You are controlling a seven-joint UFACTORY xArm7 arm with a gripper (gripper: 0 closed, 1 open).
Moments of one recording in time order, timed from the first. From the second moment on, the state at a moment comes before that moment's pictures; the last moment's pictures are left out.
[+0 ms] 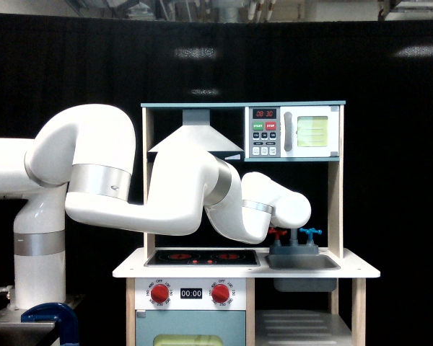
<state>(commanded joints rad) 2.12 -1.42 -1.79 1.09 0.13 0.79 -1.79</state>
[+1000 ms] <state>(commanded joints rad) 2.15 -1.48 -1.78 1.30 0.05 0.95 -1.73</state>
